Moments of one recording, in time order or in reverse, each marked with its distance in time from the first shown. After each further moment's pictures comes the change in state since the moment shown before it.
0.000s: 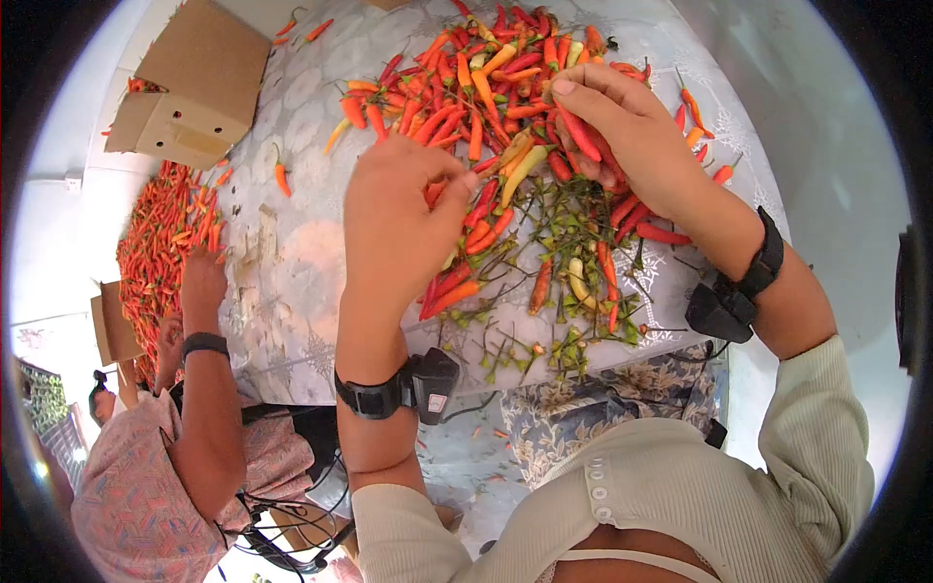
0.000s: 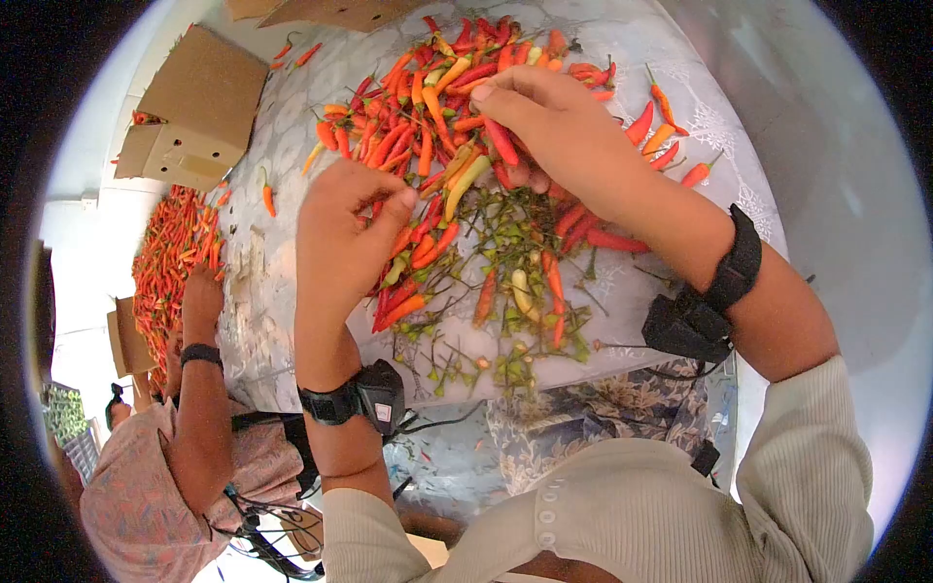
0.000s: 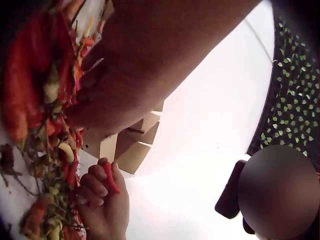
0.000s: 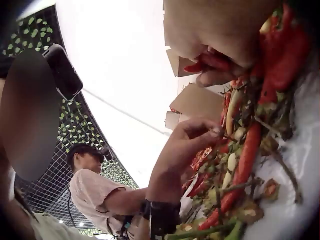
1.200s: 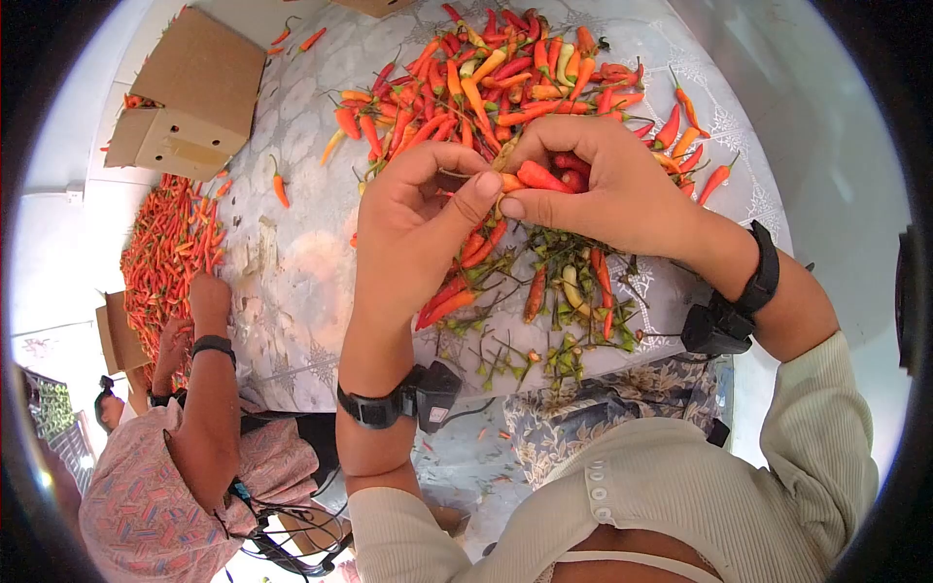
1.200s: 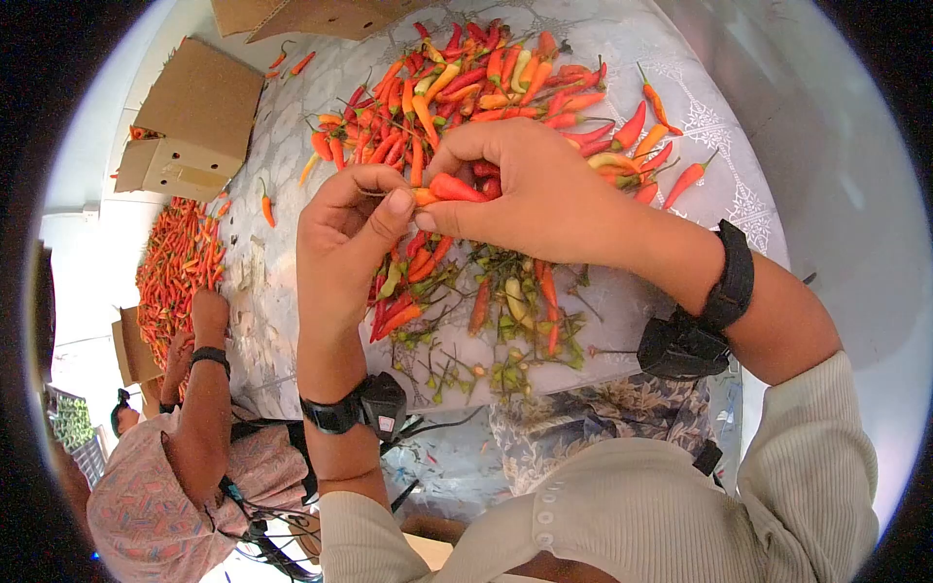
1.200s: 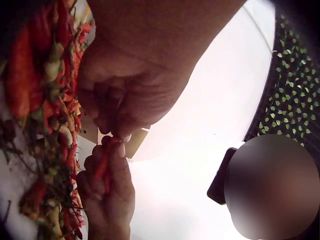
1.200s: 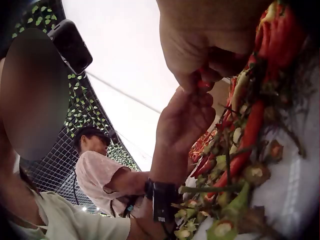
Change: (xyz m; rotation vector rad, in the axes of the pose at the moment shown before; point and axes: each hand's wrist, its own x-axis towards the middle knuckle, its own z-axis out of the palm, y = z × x) left_hand -0.001 0.022 0.004 -1.061 -0.108 -0.243; right_hand -0.015 -0.004 0.009 -0.382 -0.235 -0.208
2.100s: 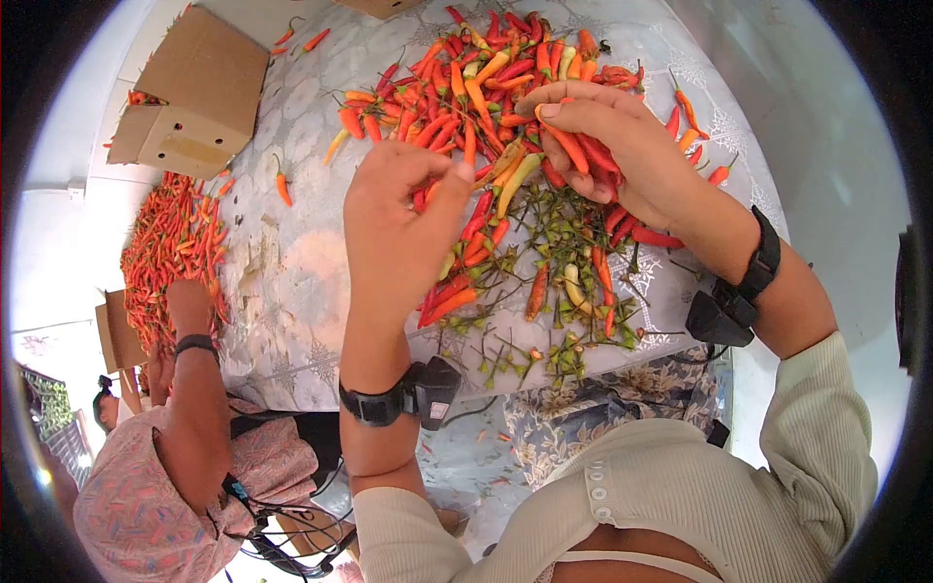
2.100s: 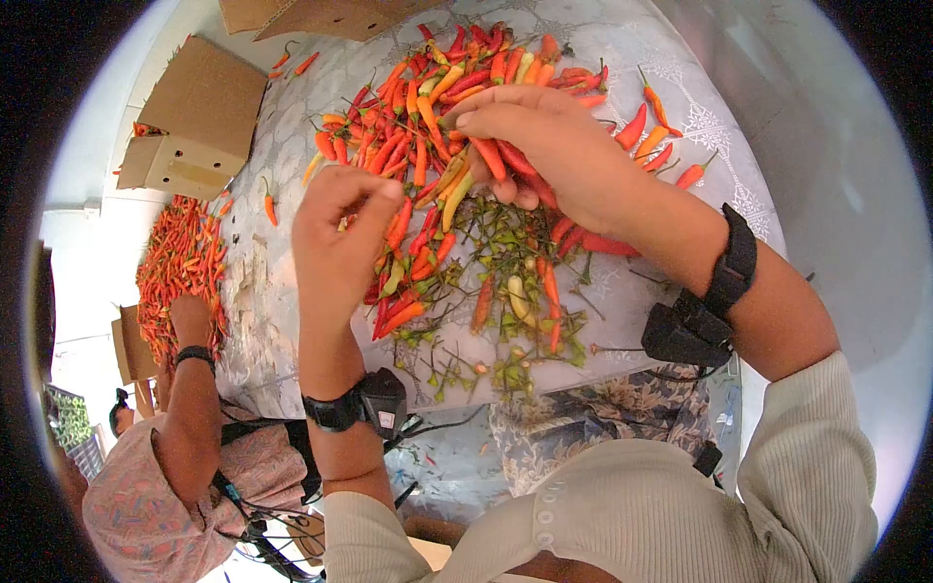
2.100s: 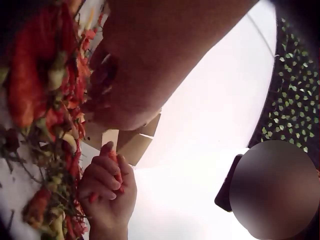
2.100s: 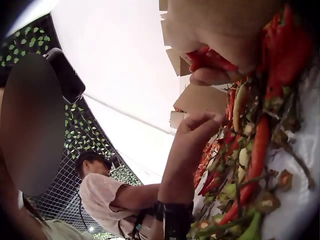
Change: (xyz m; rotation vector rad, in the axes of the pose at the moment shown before) left_hand 0.002 -0.004 -0.012 0.729 0.219 0.205; right_hand 0.008 0.002 -0.009 0.679 0.133 0.231
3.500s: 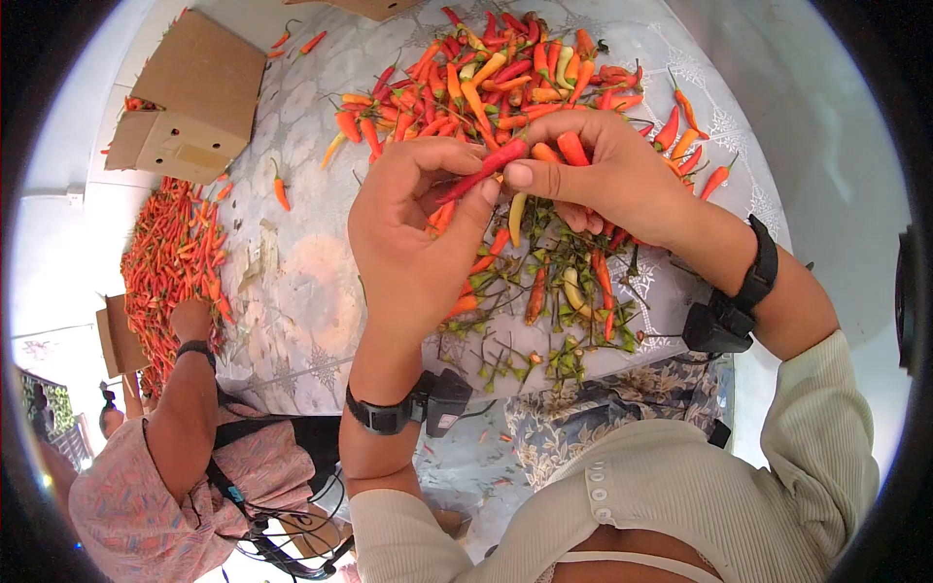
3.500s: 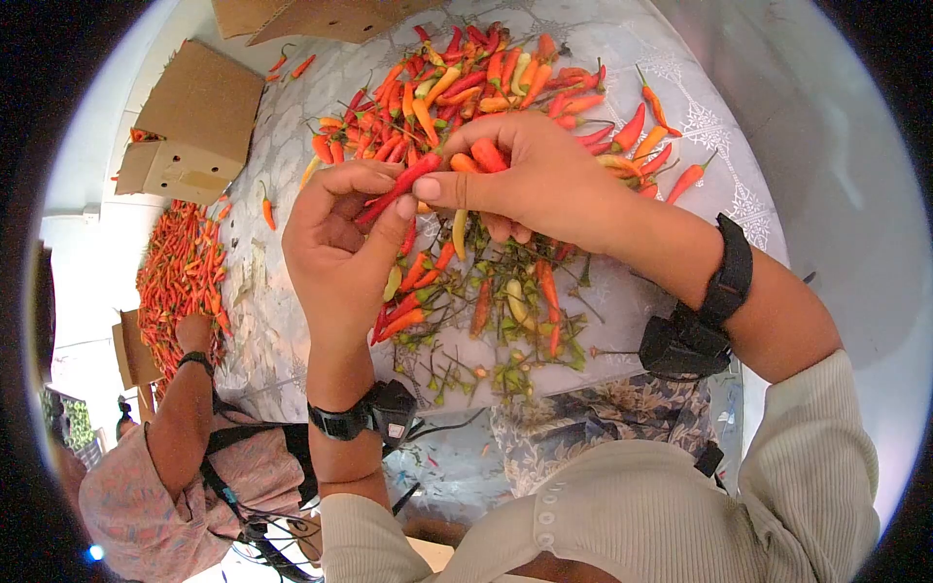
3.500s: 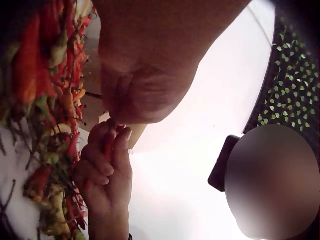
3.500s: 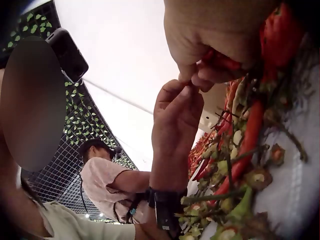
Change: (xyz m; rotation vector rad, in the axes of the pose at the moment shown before) left_hand -0.006 0.009 0.017 -0.524 0.039 0.095; right_hand -0.008 0.001 0.010 -0.337 -0.074 0.018
